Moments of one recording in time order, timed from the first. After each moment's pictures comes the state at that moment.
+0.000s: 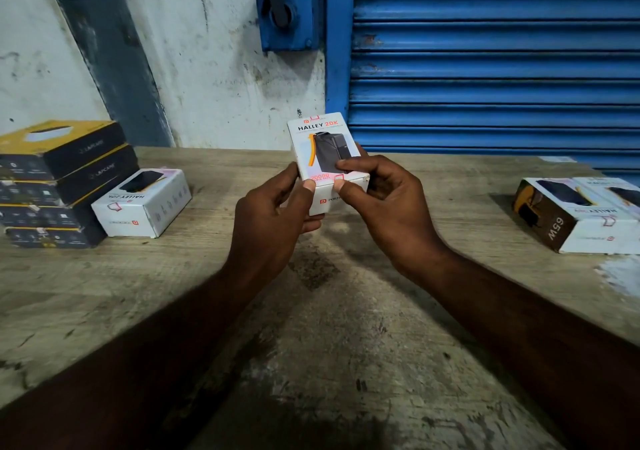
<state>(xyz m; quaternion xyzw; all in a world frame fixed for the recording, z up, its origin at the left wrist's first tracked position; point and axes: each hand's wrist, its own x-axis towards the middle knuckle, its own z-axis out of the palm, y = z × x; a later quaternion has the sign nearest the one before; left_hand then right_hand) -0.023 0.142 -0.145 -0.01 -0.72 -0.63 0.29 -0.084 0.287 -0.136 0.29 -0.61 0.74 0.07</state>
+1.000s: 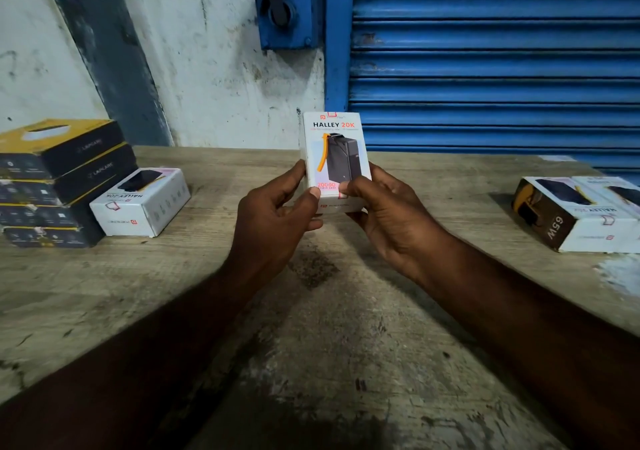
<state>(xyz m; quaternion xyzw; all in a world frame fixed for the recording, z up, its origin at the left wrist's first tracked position) -0.026 0.142 -0.147 -0.02 -0.72 -0.64 0.28 -0.084 0.286 -0.131 0.19 -0.52 0.82 -0.13</state>
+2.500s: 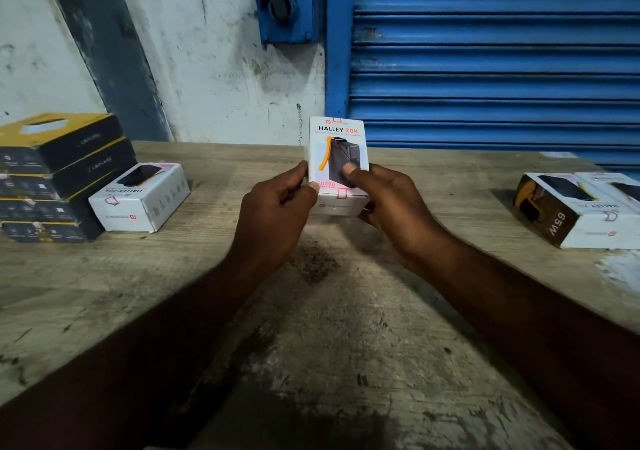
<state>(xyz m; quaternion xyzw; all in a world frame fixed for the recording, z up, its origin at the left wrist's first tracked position) -0.028 0.138 -0.144 -0.01 -0.78 -0.56 0.28 -0.090 0.289 -0.134 0.19 -0.64 0.74 -0.06</state>
